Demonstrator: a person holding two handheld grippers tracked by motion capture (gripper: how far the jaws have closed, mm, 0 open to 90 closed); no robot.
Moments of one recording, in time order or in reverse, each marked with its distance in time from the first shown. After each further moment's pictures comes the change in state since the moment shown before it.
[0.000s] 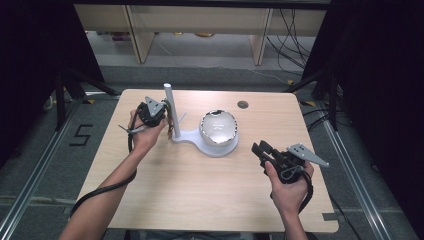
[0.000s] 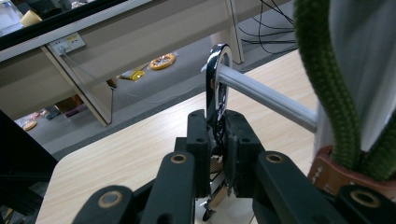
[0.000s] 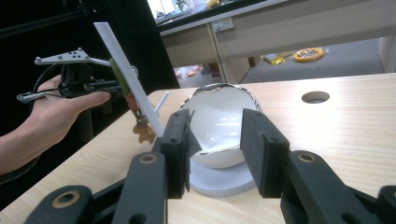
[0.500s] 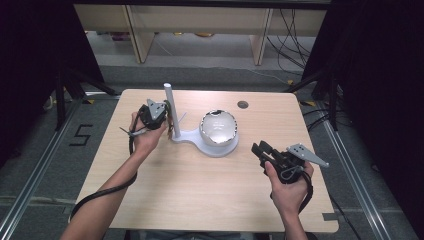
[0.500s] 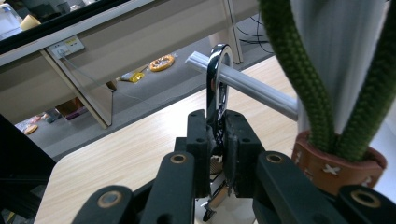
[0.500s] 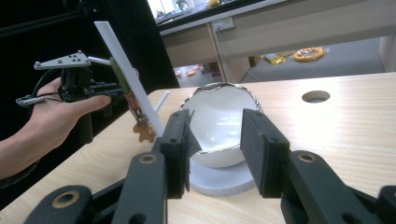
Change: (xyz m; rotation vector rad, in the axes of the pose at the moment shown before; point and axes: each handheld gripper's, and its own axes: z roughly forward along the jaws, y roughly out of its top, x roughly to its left) left arm -0.006 -0.005 -0.003 -0.003 0.001 0.019; right arm 0.000 0.000 0.000 0.002 0.000 -0.004
